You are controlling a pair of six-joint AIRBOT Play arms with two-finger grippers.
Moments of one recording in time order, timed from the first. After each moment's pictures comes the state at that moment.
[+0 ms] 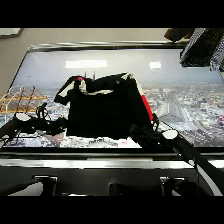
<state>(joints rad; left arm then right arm) 0.16 -1.32 0.71 0.83 -1.00 -1.29 0.30 -1.09 0.44 -0.35 0.67 1.44</state>
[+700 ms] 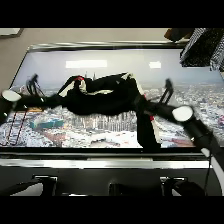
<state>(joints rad) 0.10 -1.31 1.13 0.82 -0.99 -1.32 0.23 -1.04 0.89 -0.68 0.59 1.62</state>
